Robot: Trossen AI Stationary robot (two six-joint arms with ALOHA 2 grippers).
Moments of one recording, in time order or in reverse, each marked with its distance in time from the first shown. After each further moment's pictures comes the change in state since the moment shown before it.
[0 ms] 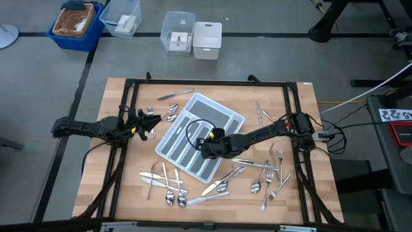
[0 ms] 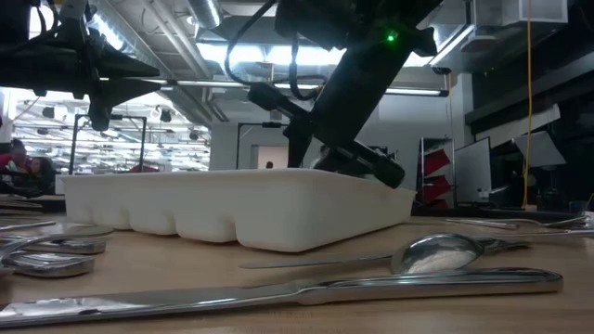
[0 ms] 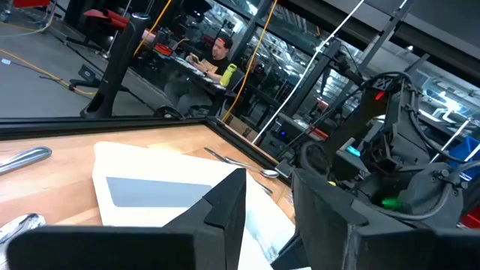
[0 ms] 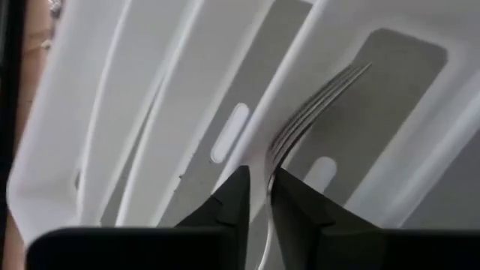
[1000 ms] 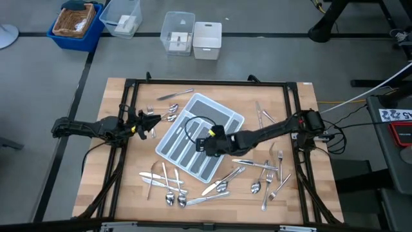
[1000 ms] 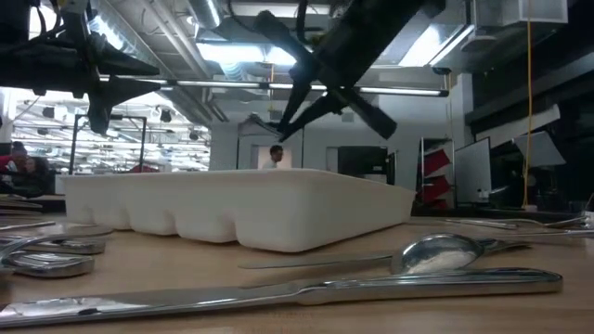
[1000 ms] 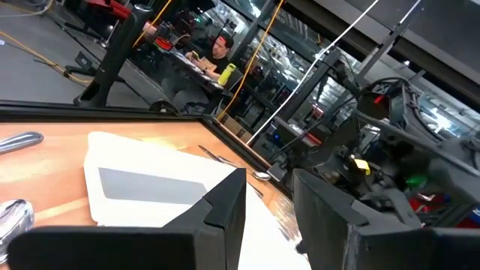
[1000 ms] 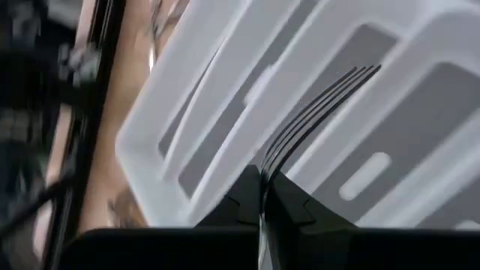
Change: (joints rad) left arm 0.000 0.000 0.000 0.005 -0.002 -0.079; right arm 0.020 -0.133 0.000 0.027 0.013 -0.142
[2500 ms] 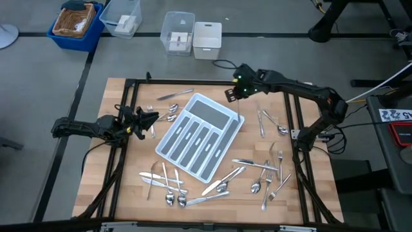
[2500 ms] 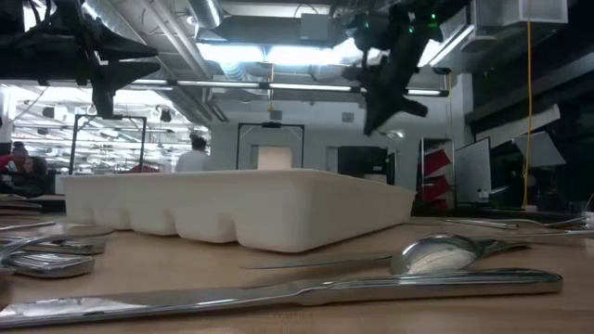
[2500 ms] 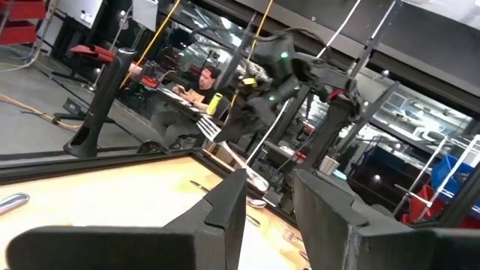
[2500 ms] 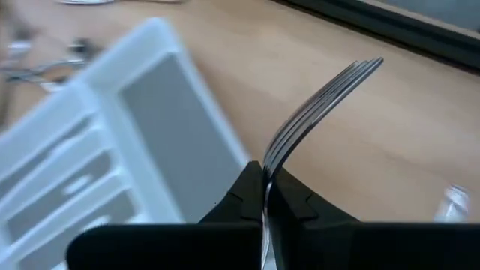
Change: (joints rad) left arm 0.000 0.000 0.000 0.130 0.008 0.168; right arm -0.693 -0.301 0.001 -0.426 -0.459 -0.955
